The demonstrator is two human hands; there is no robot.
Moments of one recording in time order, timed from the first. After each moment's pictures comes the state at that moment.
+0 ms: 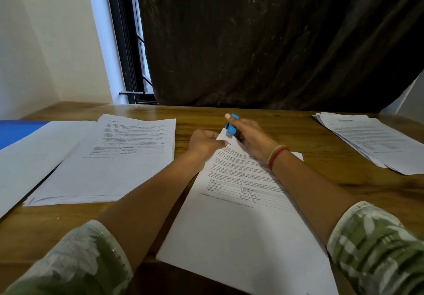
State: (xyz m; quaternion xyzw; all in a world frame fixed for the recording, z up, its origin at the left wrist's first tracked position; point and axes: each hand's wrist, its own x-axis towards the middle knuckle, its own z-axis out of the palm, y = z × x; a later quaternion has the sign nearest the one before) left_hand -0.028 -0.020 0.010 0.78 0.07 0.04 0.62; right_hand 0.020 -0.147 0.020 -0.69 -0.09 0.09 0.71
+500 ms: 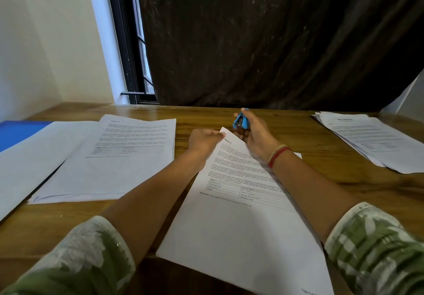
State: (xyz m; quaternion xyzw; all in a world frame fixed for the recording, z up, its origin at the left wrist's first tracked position) left_hand -0.034 -0.023 0.013 0.74 0.09 0.06 0.66; right_hand 0.018 -0.151 0.027 -0.60 0.02 0.04 0.80
